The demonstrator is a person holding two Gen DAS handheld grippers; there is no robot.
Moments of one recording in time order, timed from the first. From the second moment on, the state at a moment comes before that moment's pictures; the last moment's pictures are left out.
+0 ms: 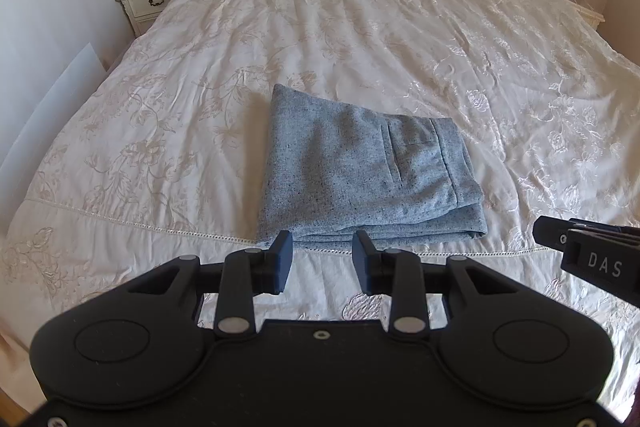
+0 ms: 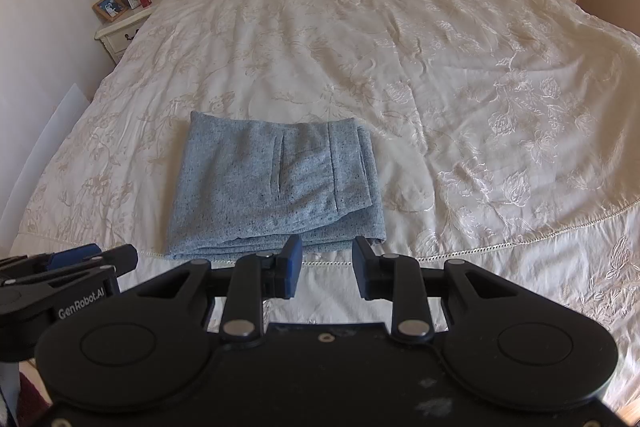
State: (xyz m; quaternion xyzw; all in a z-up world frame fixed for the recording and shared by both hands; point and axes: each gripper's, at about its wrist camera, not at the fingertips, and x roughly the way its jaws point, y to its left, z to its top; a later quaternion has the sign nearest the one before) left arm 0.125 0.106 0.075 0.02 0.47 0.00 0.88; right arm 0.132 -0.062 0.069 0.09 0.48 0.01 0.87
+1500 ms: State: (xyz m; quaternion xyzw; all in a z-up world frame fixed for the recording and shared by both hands) left arm 0.135 0.088 0.069 0.05 0.48 0.00 0.87; right arm 0.143 -0.063 0.045 0.09 0.50 0.01 0.86
